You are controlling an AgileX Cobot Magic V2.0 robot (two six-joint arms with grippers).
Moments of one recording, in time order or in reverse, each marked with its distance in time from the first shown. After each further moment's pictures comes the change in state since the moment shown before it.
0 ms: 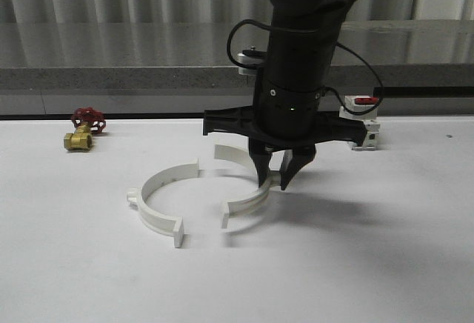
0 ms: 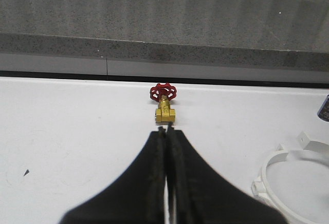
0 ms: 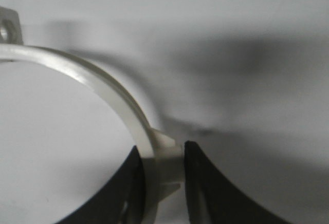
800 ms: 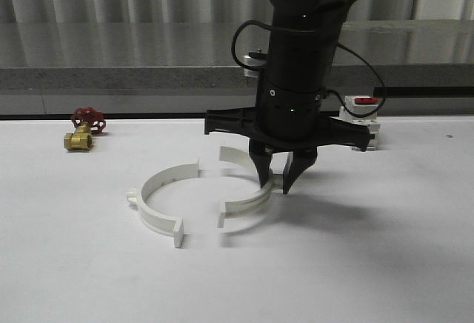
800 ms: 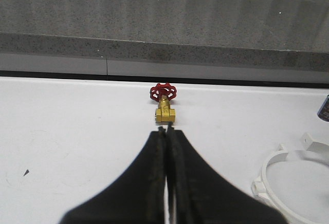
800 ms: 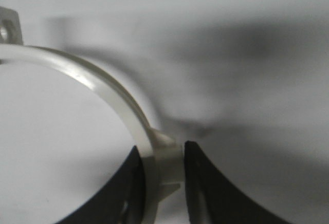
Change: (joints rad) left arm 0.000 0.000 0.000 0.000 0.000 0.000; right arm 0.000 0.002 -0.002 0.006 0.024 0.070
